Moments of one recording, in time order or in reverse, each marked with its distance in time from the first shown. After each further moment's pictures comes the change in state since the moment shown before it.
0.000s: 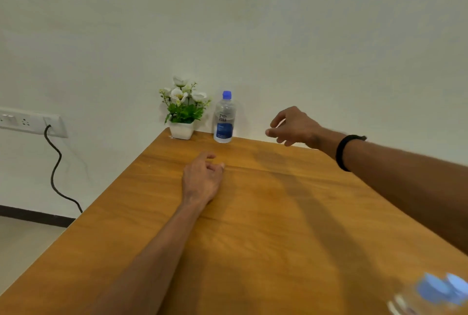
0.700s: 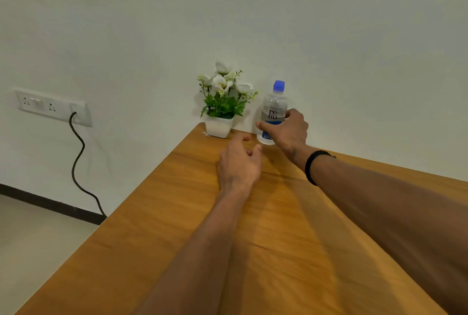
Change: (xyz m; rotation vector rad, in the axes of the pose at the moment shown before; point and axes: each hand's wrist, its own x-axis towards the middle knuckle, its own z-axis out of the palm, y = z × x) left_hand 0.080 -0.032 0.014 -0.122 0.093 0.007; right_hand 0.122 -0.035 0.168 0.301 0.413 0.010
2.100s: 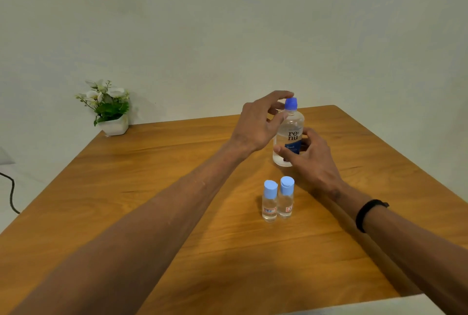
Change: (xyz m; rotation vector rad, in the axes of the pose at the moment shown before) left_hand -0.217 0.252 0.139 -0.056 -0.499 0.744; right_hand -0.220 0.164 -0.379 0.111 0.091 0.080
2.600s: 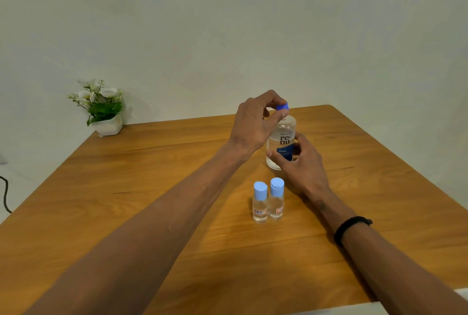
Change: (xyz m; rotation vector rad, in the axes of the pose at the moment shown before) left_hand 0.006 0.001 0.019 -0.041 0.111 -0.024; right_hand -0.009 0.006 0.009 -0.032 0.052 -0.008
